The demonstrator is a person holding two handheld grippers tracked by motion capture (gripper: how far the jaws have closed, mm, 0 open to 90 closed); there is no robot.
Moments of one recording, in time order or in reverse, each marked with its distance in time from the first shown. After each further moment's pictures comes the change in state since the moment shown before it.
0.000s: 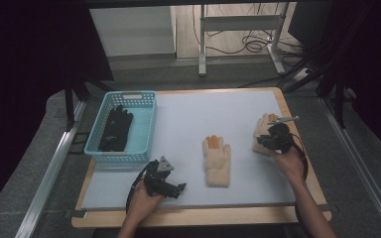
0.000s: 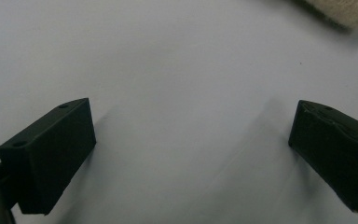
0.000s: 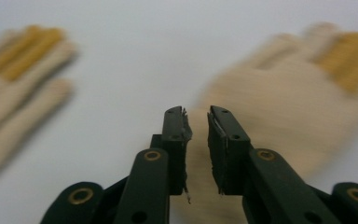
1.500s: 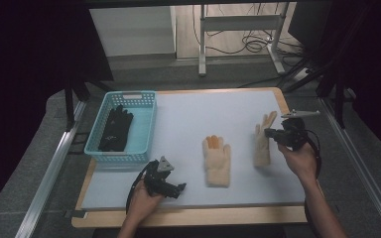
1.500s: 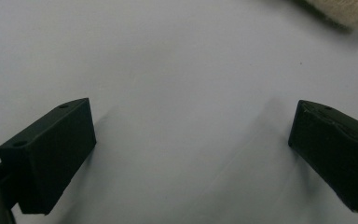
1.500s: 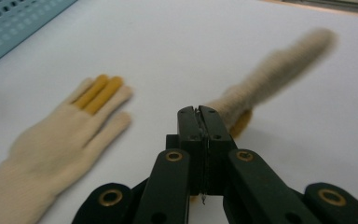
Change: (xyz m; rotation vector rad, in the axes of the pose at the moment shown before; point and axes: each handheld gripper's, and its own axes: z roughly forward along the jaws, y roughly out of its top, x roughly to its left) left arm 0.000 0.000 0.000 0.000 0.001 0.001; right arm 0.014 0.017 -0.063 -0.122 0.083 0.009
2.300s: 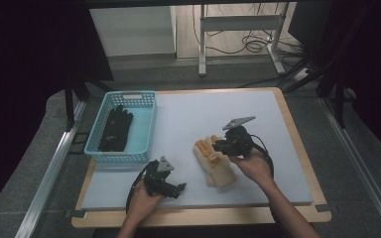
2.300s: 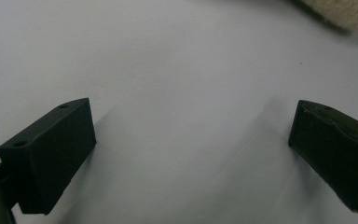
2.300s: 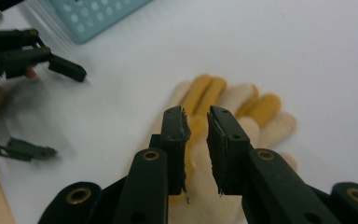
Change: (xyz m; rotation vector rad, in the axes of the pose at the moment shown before) left arm 0.000 0.000 0.000 0.003 0.000 0.003; right arm 0.120 0.017 0.069 0.111 0.241 -0.212
